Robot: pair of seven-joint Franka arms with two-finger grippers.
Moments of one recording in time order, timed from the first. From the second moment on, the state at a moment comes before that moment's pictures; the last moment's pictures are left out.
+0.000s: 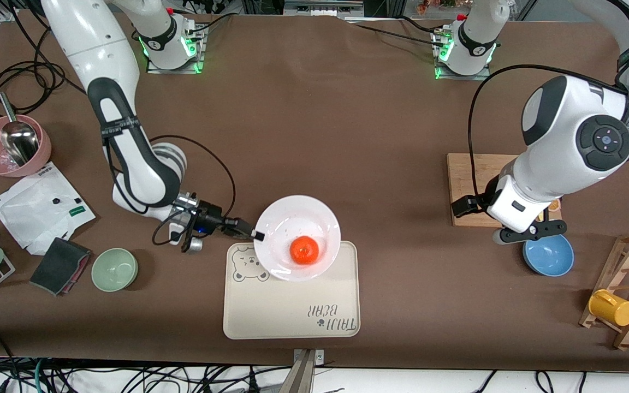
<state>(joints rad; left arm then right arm) -0.01 0.40 -0.24 -1.45 0.04 1.82 -0.44 0.22 0.75 0.11 -1.61 1.55 2.36 -0.75</state>
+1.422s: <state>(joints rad) 0.12 0.09 -0.18 -1.67 0.02 1.67 -0.01 0.22 1.13 0.05 -1.14 1.55 2.36 -0.71</state>
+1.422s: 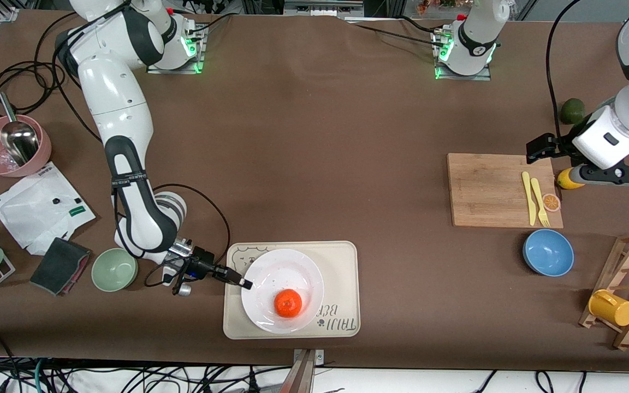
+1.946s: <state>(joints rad) 0.12 0.09 -0.18 -1.67 0.02 1.67 -0.01 0.22 1.14 0.05 -1.14 1.54 2.36 -0.71</state>
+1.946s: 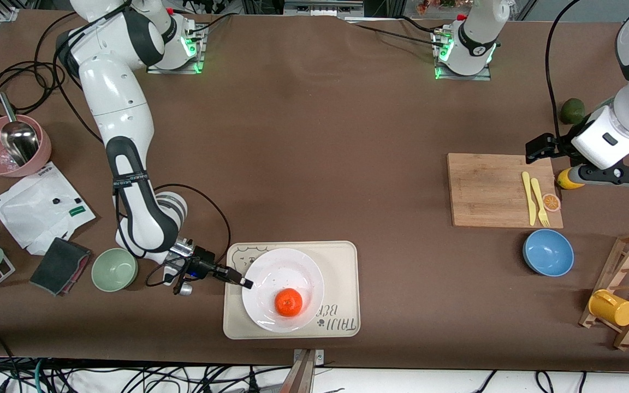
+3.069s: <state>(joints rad) 0.12 0.09 -0.18 -1.67 0.02 1.67 -0.01 0.22 1.14 0.05 -1.10 1.46 2.36 -0.70</state>
